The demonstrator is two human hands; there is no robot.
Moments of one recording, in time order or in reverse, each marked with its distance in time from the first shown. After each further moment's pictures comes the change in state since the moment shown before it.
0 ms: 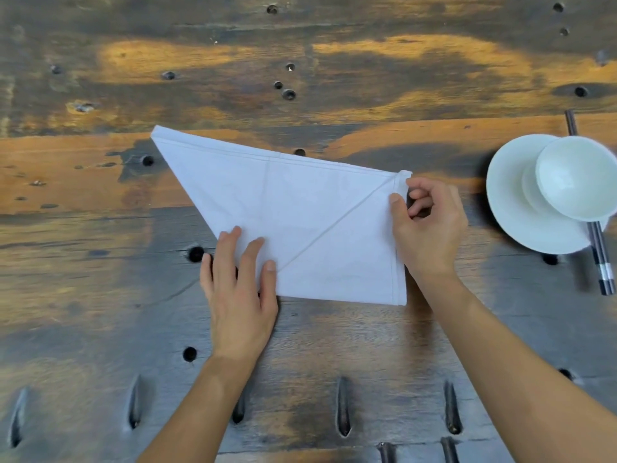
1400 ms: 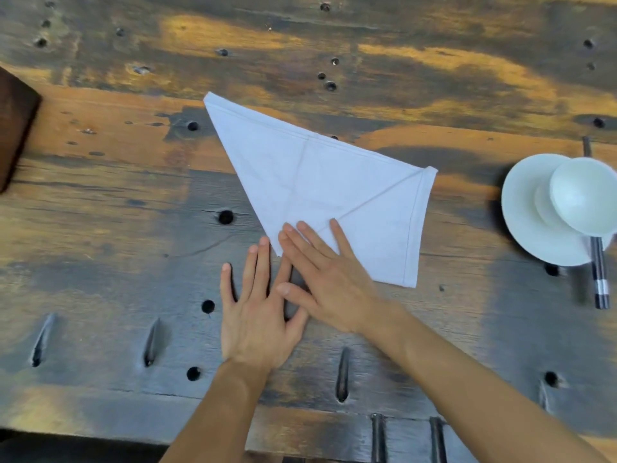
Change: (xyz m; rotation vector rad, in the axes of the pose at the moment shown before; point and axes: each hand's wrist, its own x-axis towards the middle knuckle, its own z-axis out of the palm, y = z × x) left_hand -0.070 0.003 -0.017 0.375 -0.322 -0.001; right_hand -0.109 -0.061 0.024 -0.506 -0.981 -0.831
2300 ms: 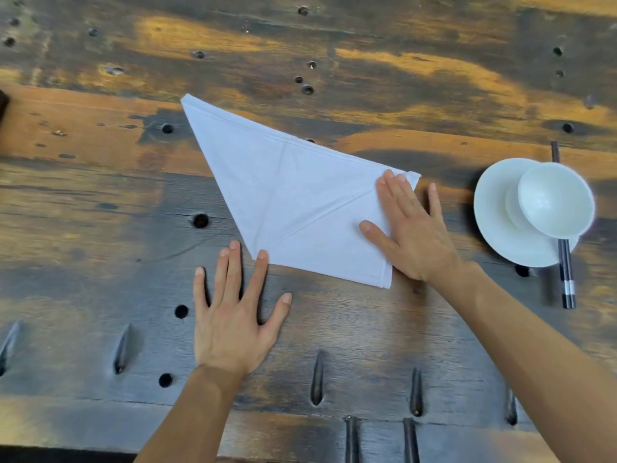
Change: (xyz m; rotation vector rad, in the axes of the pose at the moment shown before) left_hand 0.000 0.001 0.006 0.001 0.068 -0.045; right_hand -0.037 0.139 -0.045 -0.013 -0.005 0.452
